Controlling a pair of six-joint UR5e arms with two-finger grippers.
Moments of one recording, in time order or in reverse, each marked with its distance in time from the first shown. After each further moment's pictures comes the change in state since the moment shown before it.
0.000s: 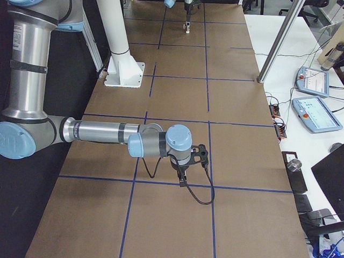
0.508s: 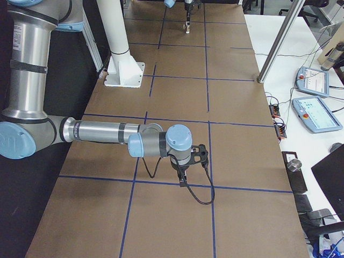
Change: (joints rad) left arm 0.001 -0.001 -0.017 0.006 -0.006 -0.001; right arm -0.002 0.001 0.000 0.000 -0.001 0.000
